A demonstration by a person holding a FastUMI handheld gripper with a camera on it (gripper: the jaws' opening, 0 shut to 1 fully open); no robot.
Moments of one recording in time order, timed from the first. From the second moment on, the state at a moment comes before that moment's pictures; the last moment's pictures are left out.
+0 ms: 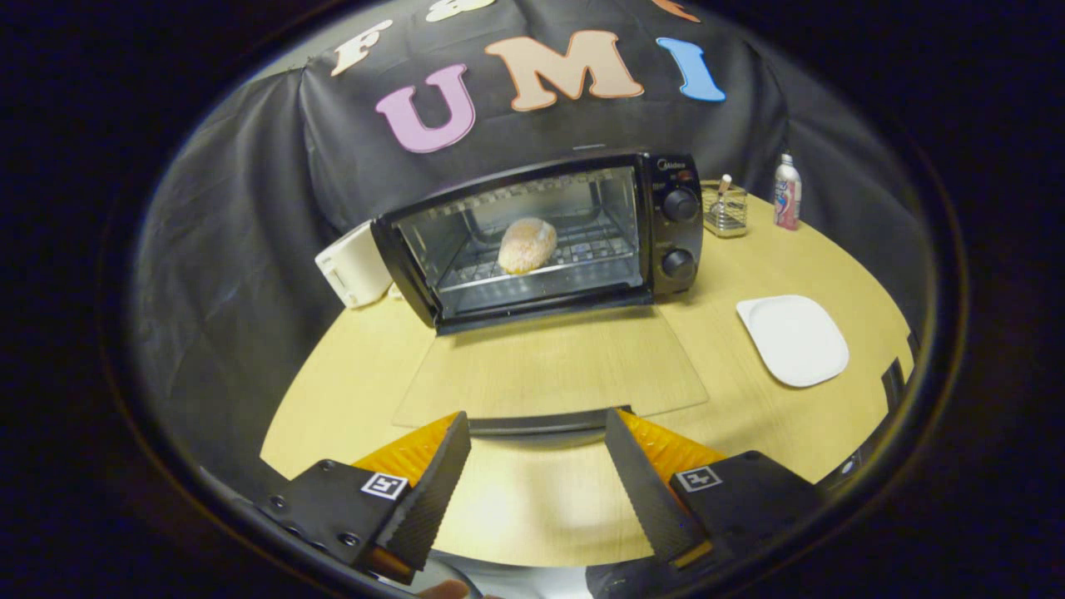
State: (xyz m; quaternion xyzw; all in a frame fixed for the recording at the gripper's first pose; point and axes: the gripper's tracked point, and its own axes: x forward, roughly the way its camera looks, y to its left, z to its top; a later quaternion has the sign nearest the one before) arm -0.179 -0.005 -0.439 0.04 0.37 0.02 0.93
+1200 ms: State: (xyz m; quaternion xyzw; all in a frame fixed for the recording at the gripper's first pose) arm -0.171 -0.010 -0.498 -0.03 0.44 0.00 0.90
